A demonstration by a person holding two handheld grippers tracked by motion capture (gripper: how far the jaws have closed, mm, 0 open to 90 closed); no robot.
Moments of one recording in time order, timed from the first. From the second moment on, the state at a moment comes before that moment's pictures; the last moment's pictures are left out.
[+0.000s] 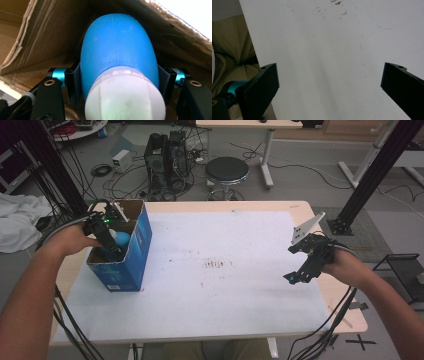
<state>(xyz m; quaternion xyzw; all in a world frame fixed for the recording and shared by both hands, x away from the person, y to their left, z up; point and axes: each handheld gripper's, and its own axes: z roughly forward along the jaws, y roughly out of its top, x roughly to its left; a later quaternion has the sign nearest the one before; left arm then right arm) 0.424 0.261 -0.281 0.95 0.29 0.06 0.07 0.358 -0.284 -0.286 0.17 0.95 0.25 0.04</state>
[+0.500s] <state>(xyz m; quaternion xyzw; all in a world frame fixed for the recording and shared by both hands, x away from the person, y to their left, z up) 0.428 0.267 -0.274 0.95 0.30 0.06 0.09 0.356 -0.284 -0.284 0.18 0.95 0.25 0.04</state>
